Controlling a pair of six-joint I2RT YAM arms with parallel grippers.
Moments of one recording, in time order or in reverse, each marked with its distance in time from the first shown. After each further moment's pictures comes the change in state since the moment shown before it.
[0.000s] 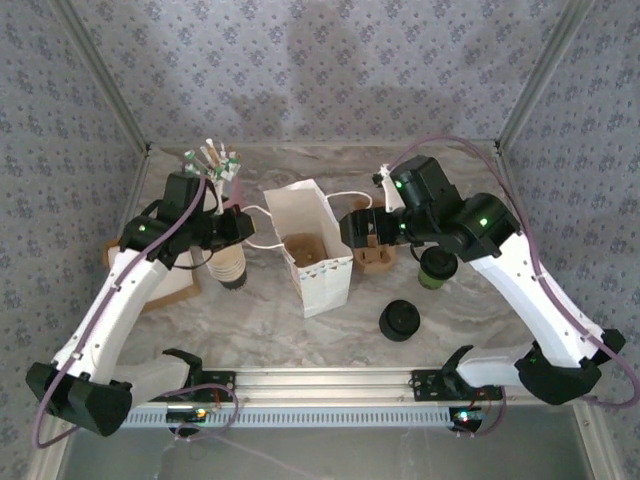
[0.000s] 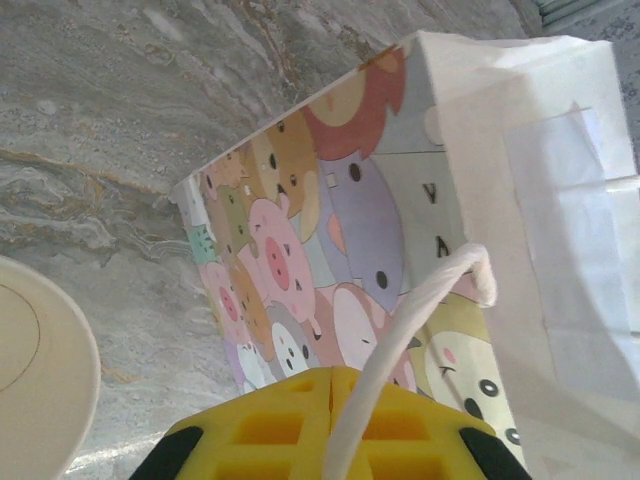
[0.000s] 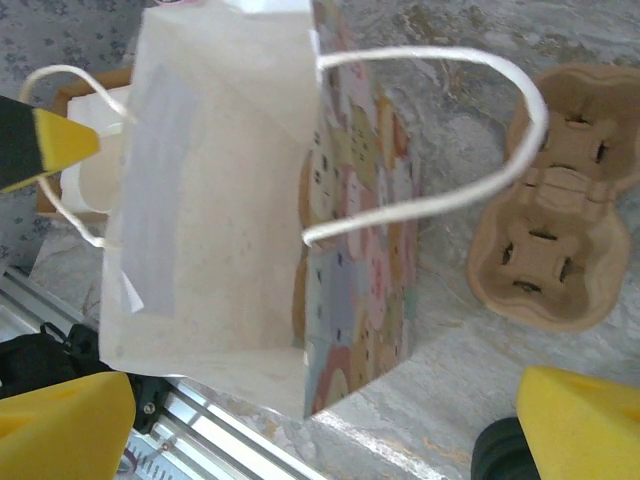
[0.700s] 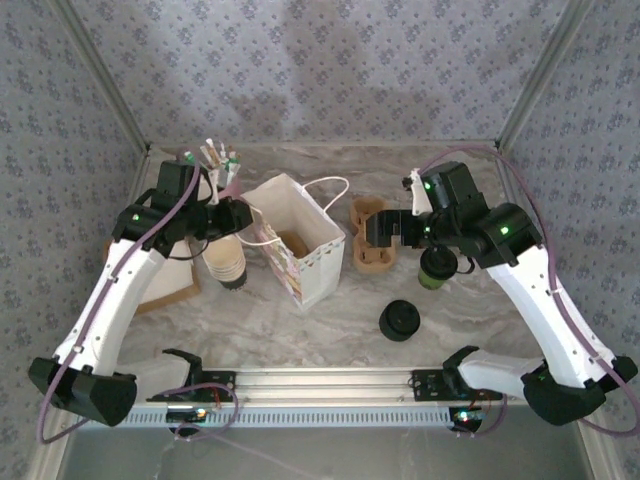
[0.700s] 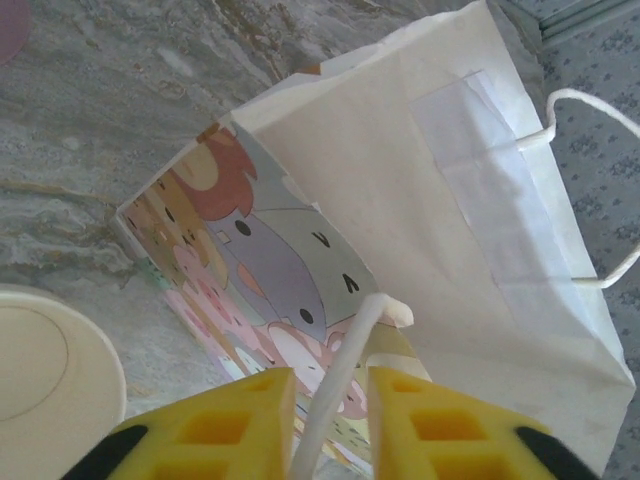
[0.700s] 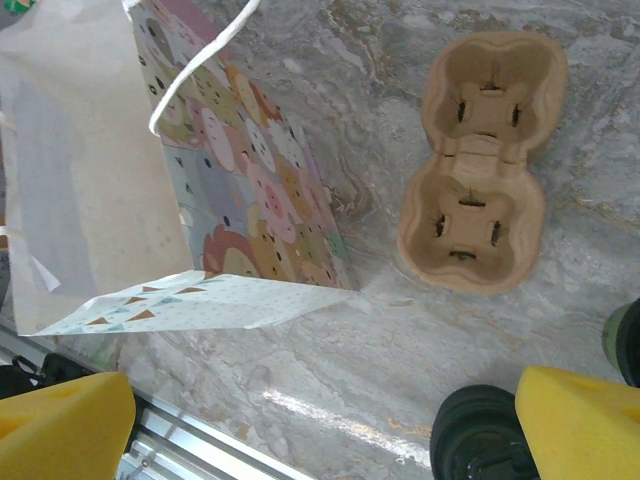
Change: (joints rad) left arm 0.036 0.050 0.097 -0.055 0.002 0.055; right arm -0.164 -0.097 -0.116 -0.016 -0.047 -0.020
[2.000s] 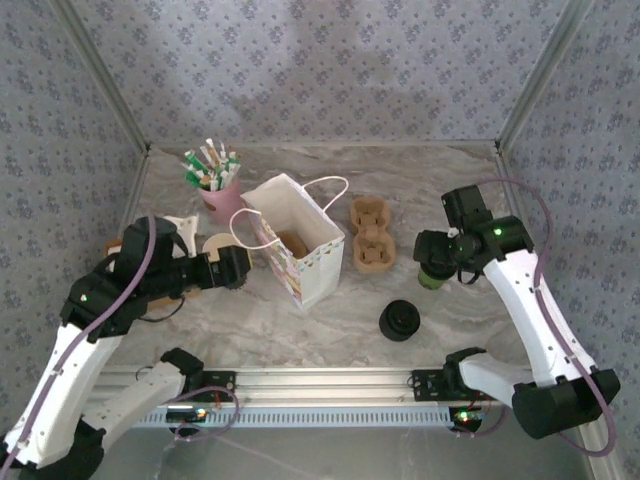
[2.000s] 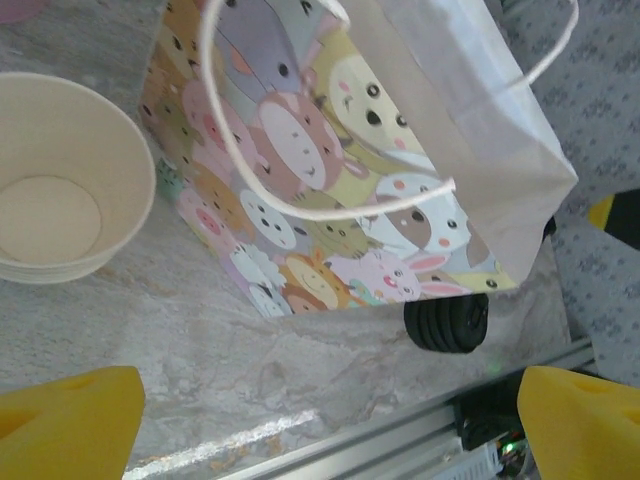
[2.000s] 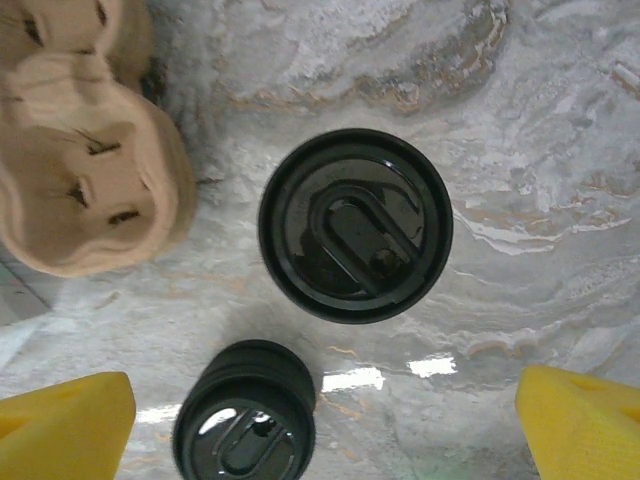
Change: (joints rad) left arm -0.229 -0.382 -0.102 -0.181 -0.172 -0.068; right arm -0.300 -0.062 -0.341 -0.060 0.259 -0.023
